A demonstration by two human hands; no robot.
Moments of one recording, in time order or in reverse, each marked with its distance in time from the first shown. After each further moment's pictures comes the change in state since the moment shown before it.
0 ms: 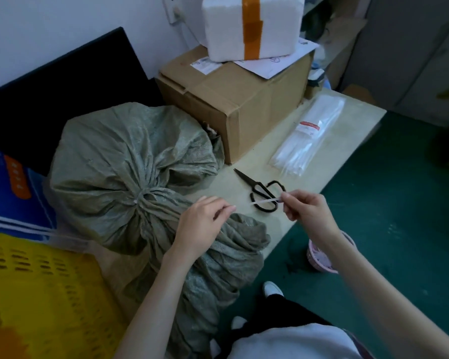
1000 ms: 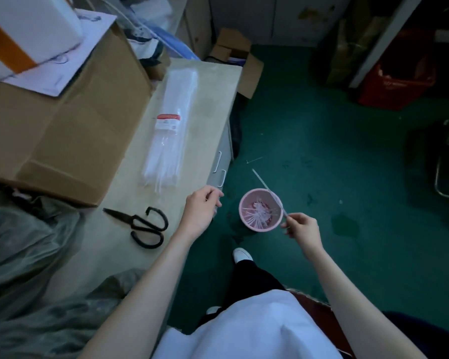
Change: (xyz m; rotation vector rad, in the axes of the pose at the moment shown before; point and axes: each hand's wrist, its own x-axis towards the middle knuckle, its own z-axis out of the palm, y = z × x) left_hand 0.157 0.141 0.231 -0.441 -0.518 -0.354; right_hand -0.018 0.150 -0.251 -0.018 0.742 0.460
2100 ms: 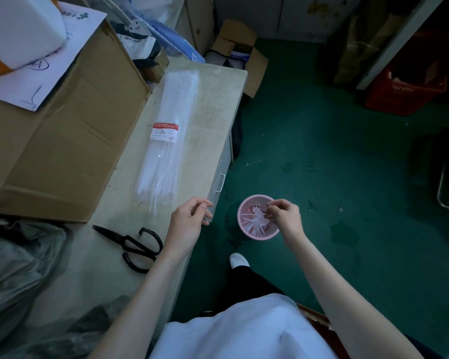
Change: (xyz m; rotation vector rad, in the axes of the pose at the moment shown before) left_hand 0.024 -0.001 -0.022 -0.100 0.037 -0.046; right_hand 0.038 -0.082 0.053 0.008 -0.048 0.040
